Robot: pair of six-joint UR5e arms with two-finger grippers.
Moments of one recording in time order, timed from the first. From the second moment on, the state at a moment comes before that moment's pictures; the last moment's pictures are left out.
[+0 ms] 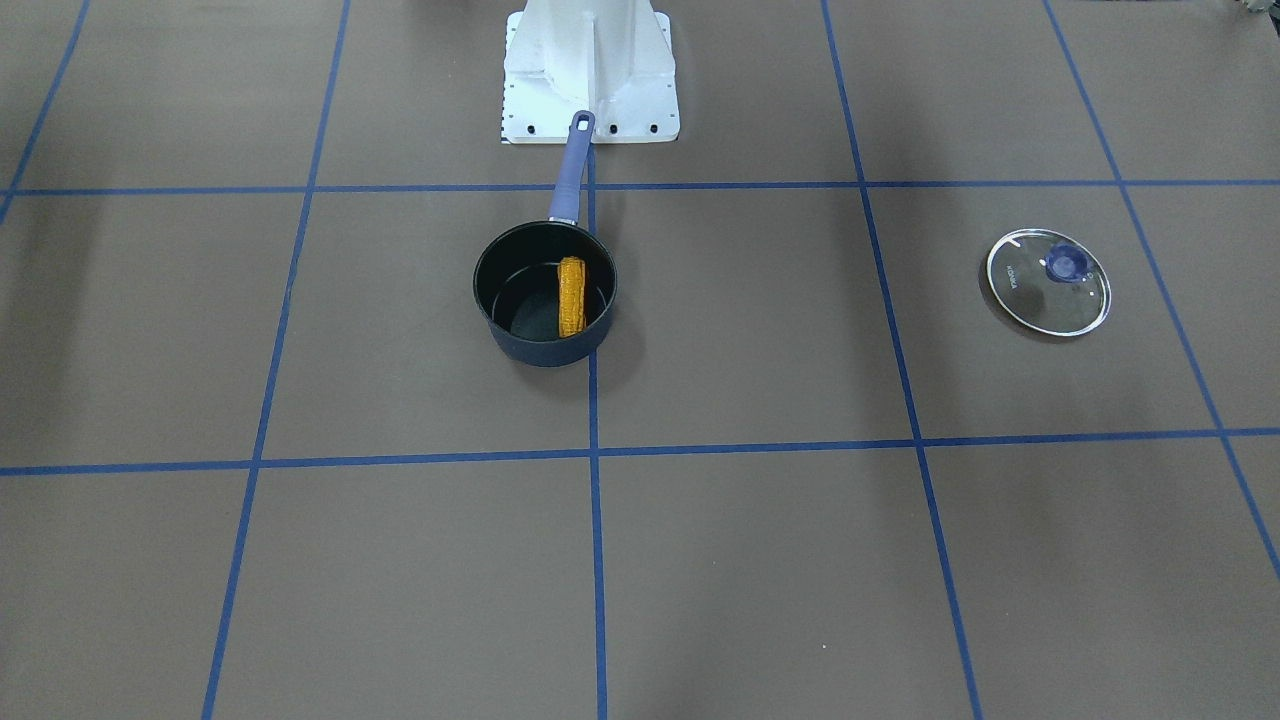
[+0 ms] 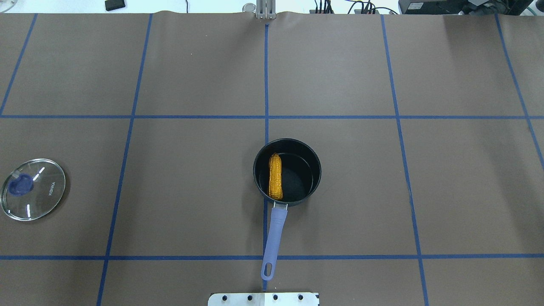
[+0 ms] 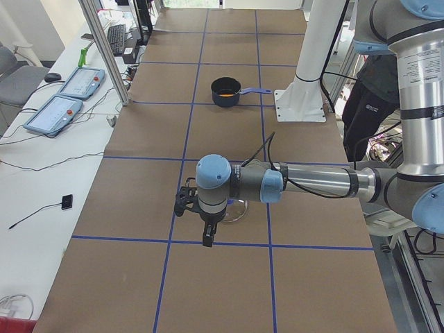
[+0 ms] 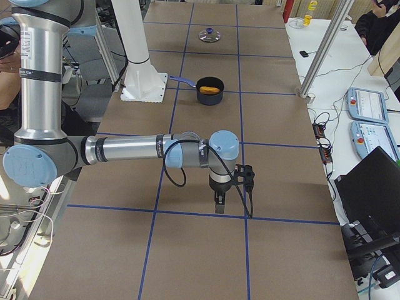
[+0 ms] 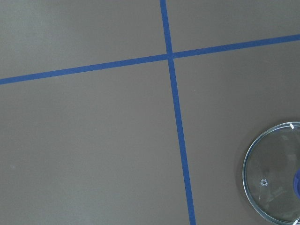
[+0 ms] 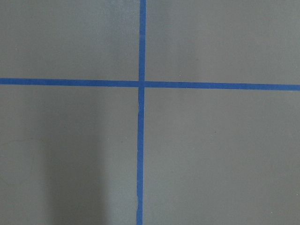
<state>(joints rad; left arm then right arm) -1.57 -1.38 -1.82 -1.58 -2.31 0.08 1.55 -1.66 1.76 -1.61 2.26 0.05</state>
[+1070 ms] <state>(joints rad) -1.58 -1.38 -1.82 -1.58 -2.31 0.08 1.54 -1.66 1.76 -1.61 2.26 0.05</state>
